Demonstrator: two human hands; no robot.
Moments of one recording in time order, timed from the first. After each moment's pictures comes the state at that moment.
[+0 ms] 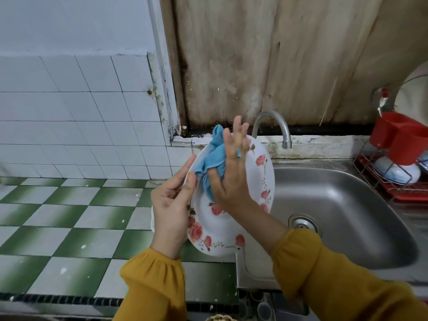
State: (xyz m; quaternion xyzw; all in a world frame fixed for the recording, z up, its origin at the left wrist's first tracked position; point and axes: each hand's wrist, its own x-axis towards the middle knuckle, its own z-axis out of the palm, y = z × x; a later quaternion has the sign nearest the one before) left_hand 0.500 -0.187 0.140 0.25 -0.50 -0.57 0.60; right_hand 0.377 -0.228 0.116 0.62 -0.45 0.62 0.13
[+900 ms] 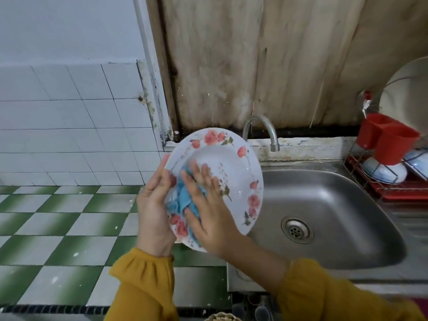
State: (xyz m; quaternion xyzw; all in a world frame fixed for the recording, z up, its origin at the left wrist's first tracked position) left_hand 0.498 -0.190 0.150 0.23 -0.36 -0.69 0.59; right_hand 0.393 -0.177 0.077 0.72 -0.50 0.47 0.04
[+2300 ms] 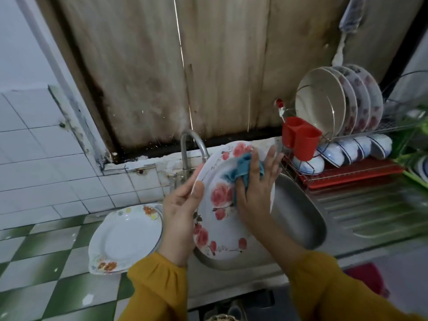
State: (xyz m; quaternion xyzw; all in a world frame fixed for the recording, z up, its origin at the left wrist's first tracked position) left_hand 0.357 -0.133 0.173 0.21 -0.50 -0.71 0.46; right_hand 0.192 -0.120 0.104 0.44 -0.71 0.52 0.19
